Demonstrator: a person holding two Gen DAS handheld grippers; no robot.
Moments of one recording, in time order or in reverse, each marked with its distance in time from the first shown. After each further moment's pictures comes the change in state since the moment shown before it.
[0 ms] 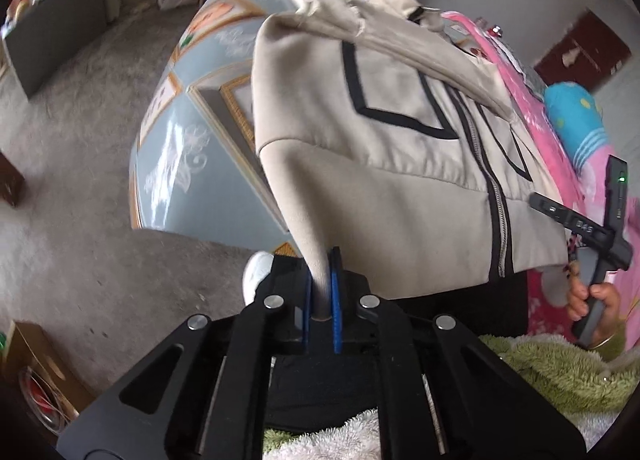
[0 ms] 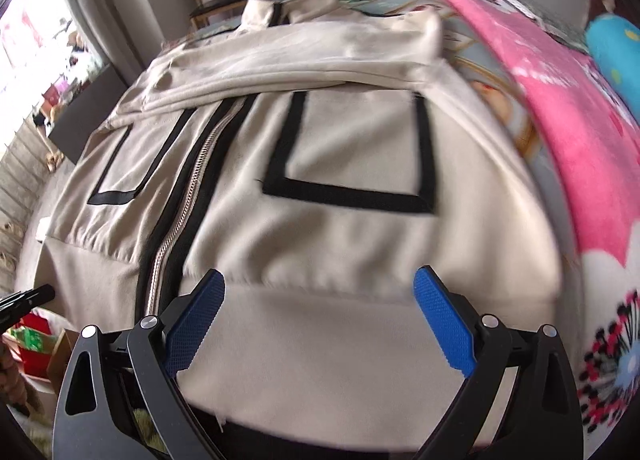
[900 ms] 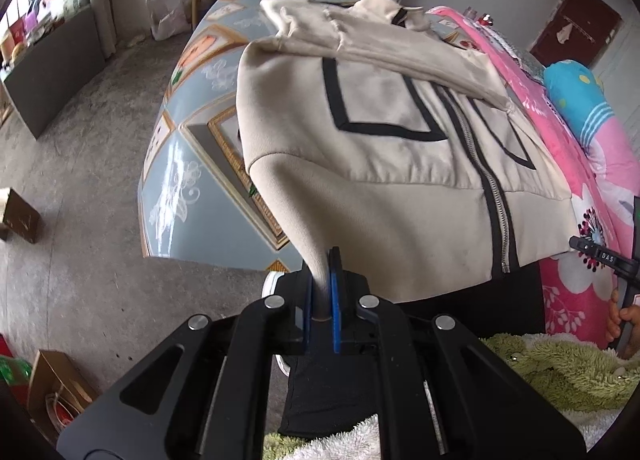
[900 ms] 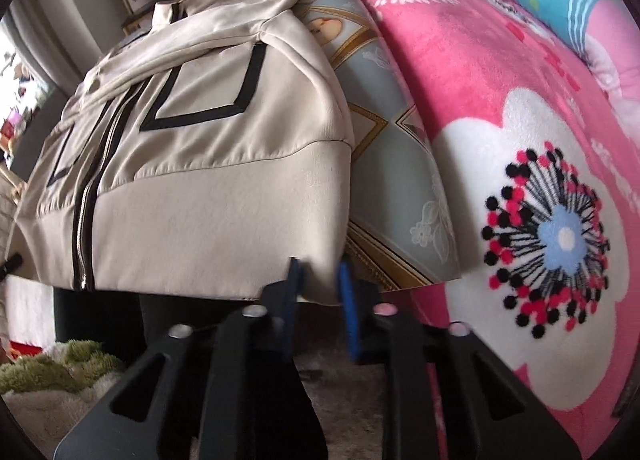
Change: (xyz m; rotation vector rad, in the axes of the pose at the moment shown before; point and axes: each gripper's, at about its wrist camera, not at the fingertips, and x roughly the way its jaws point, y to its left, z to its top) left arm -0.010 -0.021 0.005 0.097 -0.044 0.062; right arm -0.050 -0.085 -0.066 0.143 0.074 -0.152
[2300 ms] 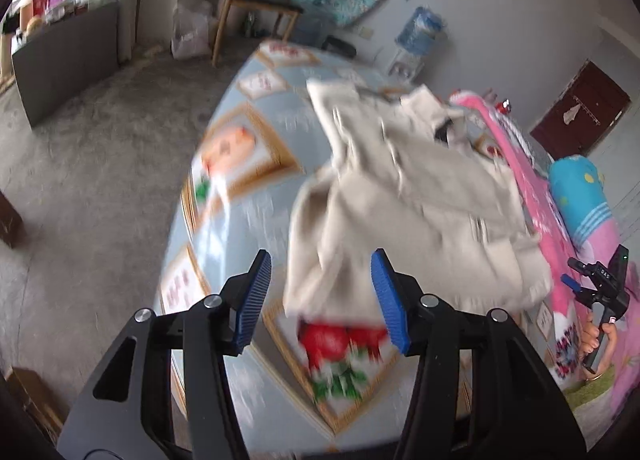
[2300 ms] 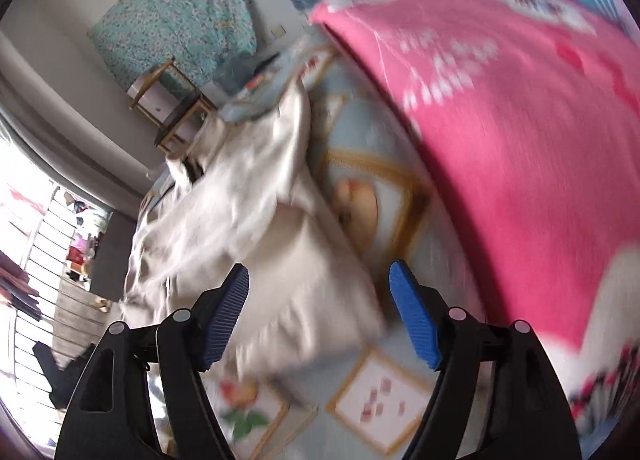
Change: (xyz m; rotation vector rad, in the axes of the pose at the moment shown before) left arm 0.029 0.073 0.121 -0.212 -0.140 -0.075; right arm 0.031 -0.041 0.148 0.315 -0.127 0.365
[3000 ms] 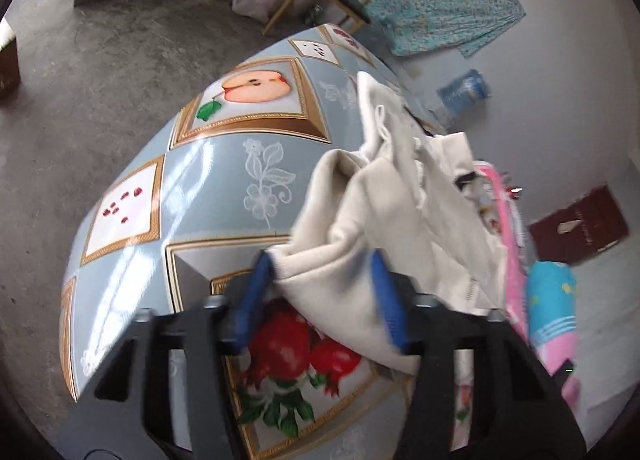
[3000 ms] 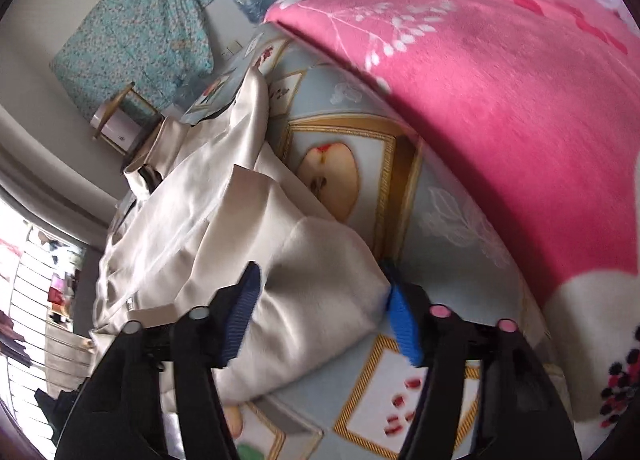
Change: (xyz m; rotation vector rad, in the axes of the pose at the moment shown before) left arm 0.049 0.019 -0.024 -0.392 -0.089 -0.035; right arm 0.048 0.004 -0.021 0.091 -0.104 -0.128
